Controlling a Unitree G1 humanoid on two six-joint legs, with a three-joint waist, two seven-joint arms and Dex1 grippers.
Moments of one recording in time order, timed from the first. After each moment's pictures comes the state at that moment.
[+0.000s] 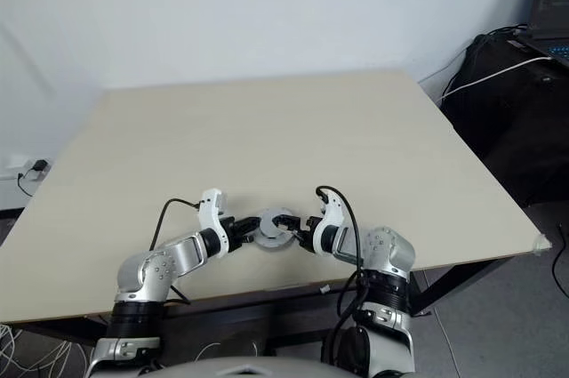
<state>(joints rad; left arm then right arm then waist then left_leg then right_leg) -0.14 0.12 0.07 -0.01 -0.55 0.95 -0.32 -0.35 0.16 -0.43 0.12 0.51 1.41 0.25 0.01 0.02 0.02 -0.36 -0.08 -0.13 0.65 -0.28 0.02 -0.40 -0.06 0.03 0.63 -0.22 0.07</state>
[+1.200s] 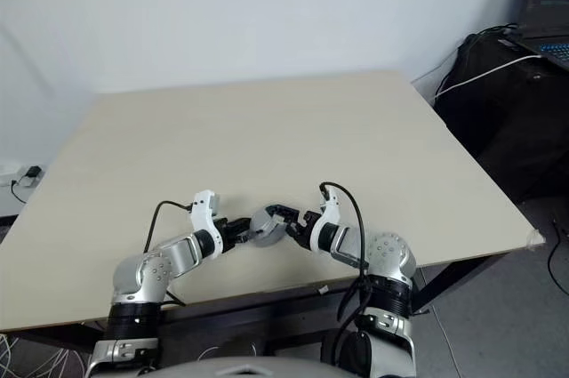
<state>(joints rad) -0.14 0.11 0.11 0.00 -0.48 0.93 -0.31 -0.32 0.16 -0.43 0.11 0.79 1.44 0.18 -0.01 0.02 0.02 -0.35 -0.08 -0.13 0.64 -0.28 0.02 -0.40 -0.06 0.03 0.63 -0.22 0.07</state>
